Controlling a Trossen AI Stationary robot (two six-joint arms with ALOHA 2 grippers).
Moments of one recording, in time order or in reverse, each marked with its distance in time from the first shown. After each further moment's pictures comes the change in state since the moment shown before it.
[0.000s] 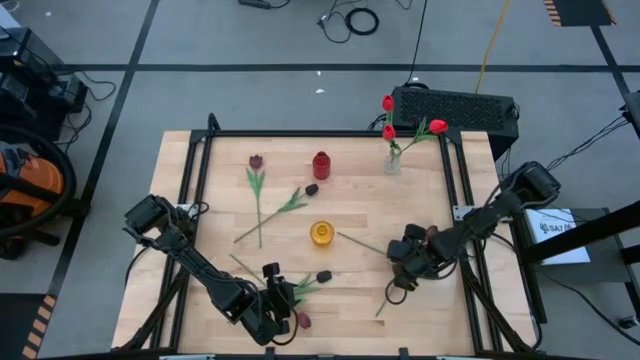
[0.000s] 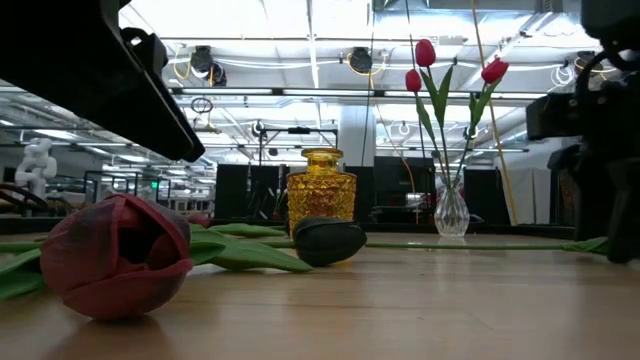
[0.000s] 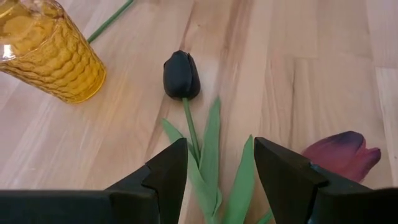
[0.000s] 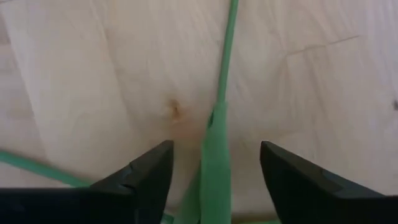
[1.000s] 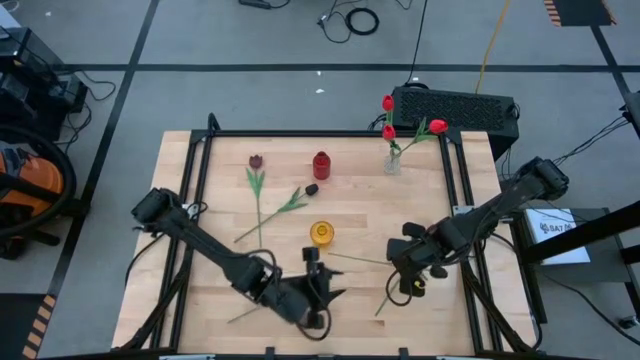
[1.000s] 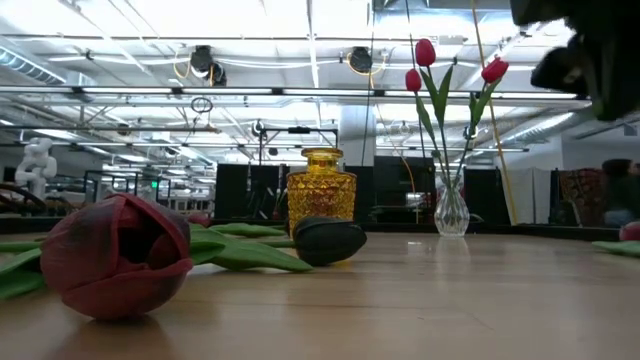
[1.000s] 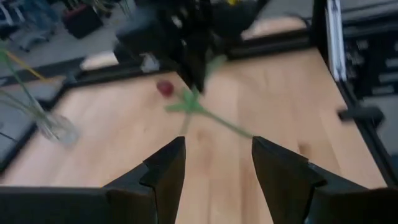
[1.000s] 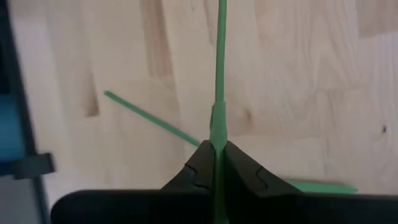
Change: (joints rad) left arm 0.182 -0.002 0.353 0.158 0.002 0.612; right arm -0.025 -0.125 0.373 -0.357 -0.220 -0.105
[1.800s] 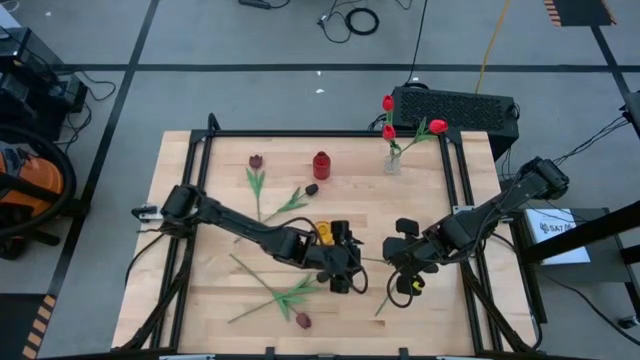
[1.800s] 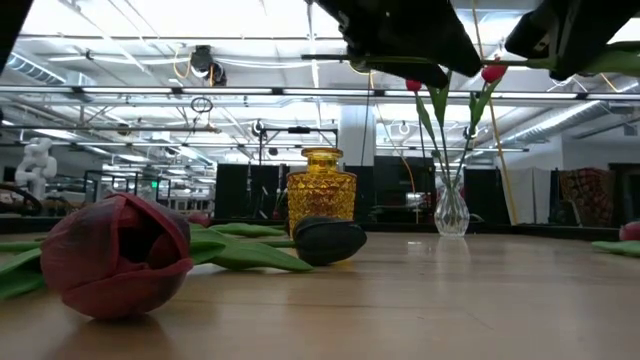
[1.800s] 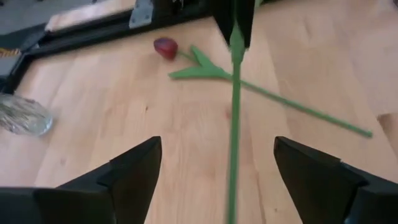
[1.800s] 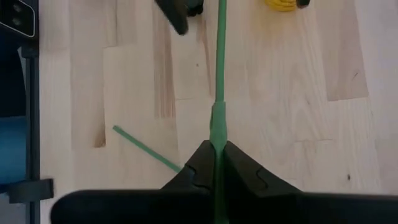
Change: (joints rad) left arm 0.252 0.148 0.070 -0.029 0.303 0.130; right arm 0.000 0.000 0.075 0.014 0.109 -0.103
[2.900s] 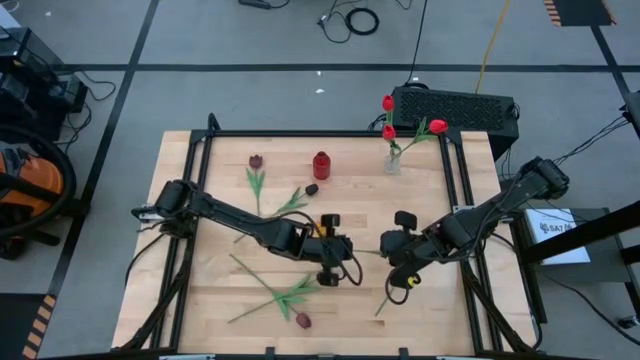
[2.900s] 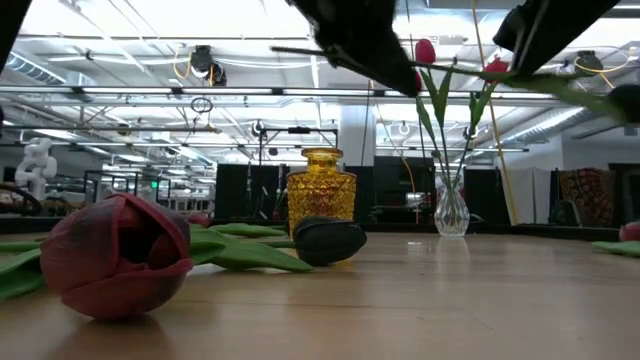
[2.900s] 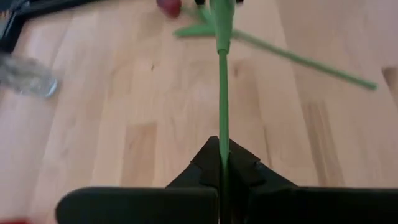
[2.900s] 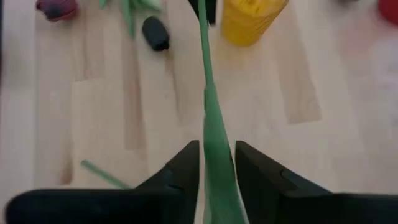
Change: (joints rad) left arm 0.022 -0.068 0.000 -0.220 0.040 -0.040; right arm -0.009 -0.005 0.000 0.030 0.164 -0.008
